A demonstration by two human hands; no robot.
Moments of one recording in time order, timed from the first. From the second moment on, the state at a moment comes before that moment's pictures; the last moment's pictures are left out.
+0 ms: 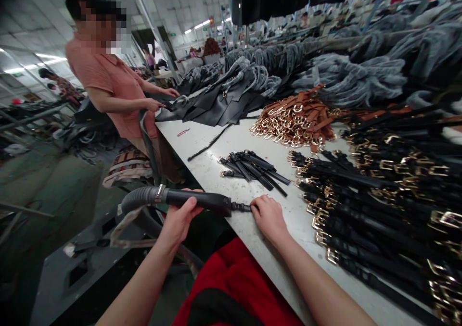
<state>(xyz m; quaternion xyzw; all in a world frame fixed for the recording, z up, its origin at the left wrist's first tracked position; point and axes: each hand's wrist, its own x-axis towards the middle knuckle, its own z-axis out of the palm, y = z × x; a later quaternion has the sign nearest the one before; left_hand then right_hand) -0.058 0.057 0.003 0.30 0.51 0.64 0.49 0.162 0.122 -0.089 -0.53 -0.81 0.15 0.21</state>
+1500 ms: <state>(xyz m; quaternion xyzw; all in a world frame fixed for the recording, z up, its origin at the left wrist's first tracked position) -0.026 0.043 -0.013 0.26 0.48 0.65 0.53 0.176 0.095 -0.087 -0.50 -0.83 0.16 0.19</state>
